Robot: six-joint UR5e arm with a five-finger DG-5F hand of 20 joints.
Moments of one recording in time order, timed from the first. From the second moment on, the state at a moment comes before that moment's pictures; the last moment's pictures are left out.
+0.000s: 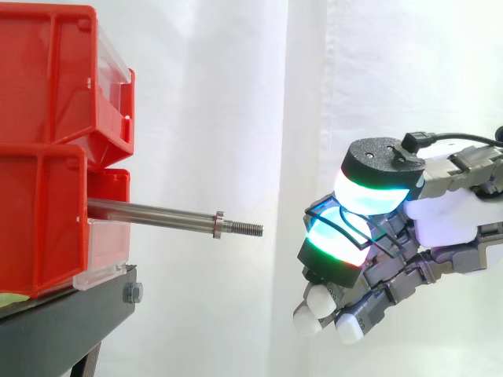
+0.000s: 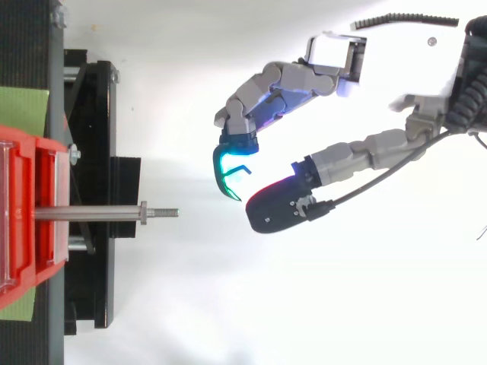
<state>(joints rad) 0.06 -2.21 -1.22 -3.01 -1.46 -0.30</state>
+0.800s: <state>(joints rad) 0.06 -2.21 -1.22 -3.01 -1.46 -0.30</state>
